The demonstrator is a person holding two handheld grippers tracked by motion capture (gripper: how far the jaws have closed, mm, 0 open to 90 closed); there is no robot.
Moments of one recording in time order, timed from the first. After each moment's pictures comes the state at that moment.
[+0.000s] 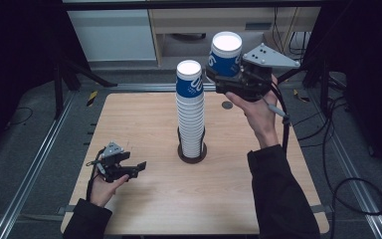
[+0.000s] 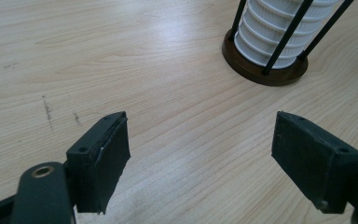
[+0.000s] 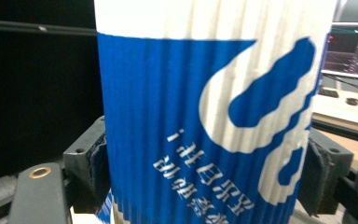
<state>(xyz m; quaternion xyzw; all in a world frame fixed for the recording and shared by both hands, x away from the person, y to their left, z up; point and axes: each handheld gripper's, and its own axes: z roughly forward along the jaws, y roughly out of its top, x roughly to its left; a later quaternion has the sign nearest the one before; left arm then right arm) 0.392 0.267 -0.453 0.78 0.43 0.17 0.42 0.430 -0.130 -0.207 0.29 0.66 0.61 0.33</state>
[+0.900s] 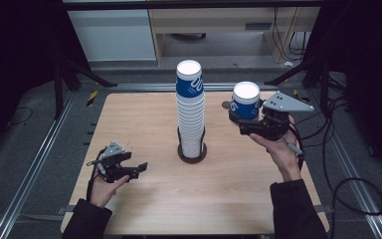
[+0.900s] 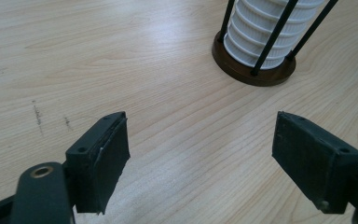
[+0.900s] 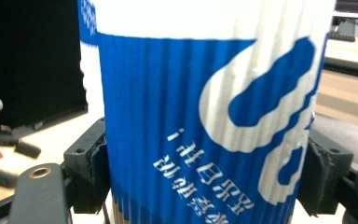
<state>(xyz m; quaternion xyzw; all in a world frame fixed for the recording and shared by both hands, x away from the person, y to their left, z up) 0.389 0.263 -0.448 0.78 0.42 0.16 0.43 0.404 -0.185 -0.298 0.31 0.71 0.56 0.29</state>
